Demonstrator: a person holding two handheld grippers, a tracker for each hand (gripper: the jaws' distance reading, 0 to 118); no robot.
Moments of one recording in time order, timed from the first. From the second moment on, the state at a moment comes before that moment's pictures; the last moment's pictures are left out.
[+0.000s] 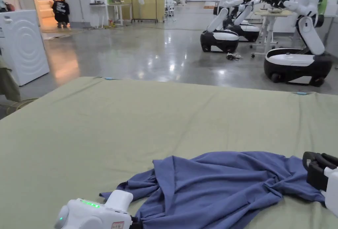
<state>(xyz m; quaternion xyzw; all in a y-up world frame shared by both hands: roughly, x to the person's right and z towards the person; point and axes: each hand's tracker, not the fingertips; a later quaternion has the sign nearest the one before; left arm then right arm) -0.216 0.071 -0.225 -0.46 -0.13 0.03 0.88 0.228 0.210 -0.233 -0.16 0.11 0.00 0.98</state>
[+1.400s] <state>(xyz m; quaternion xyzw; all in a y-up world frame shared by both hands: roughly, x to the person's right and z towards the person) -0.213 0.113 -0.255 -0.39 -0.21 0.26 0.86 0.357 0.200 -0.471 -0.34 0.08 -0.05 0.94</state>
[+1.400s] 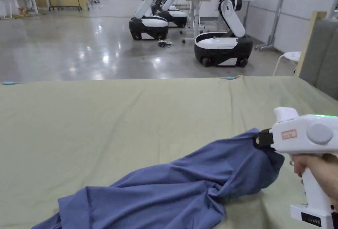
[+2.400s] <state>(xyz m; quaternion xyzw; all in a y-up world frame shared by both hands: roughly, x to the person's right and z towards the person) -0.259 0.480 -0.408 -0.01 -0.15 0.19 0.97 0.375 0.596 -0.380 0.04 -0.06 -0.09 0.99</state>
